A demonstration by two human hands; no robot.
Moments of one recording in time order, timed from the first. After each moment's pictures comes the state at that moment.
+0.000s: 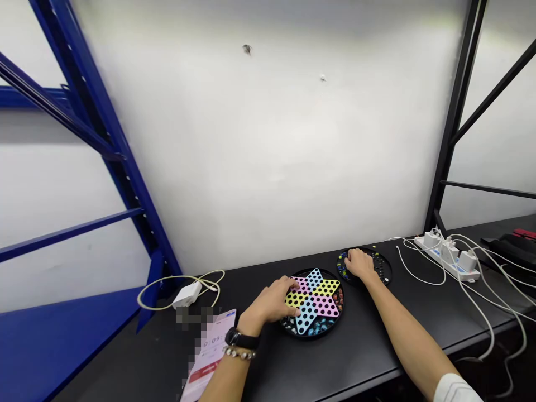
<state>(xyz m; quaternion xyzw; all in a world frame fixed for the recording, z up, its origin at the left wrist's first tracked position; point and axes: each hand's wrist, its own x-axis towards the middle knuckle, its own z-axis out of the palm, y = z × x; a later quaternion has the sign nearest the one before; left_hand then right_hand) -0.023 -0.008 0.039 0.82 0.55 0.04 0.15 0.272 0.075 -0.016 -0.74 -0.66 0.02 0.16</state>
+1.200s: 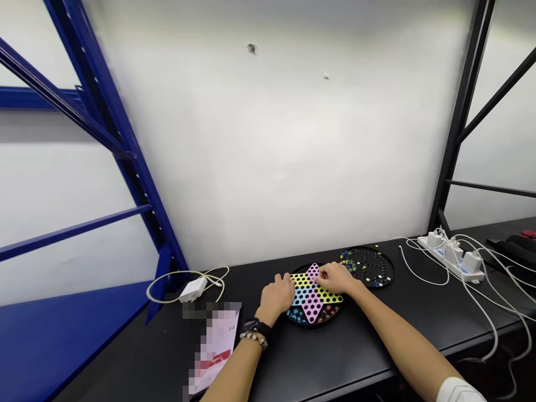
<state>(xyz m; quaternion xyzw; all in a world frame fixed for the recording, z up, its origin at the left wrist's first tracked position) -0.007 0.008 -0.003 0.74 0.67 0.00 -0.04 0.199 0.039 -0.007 -0.53 -0.82 0.13 0.18</state>
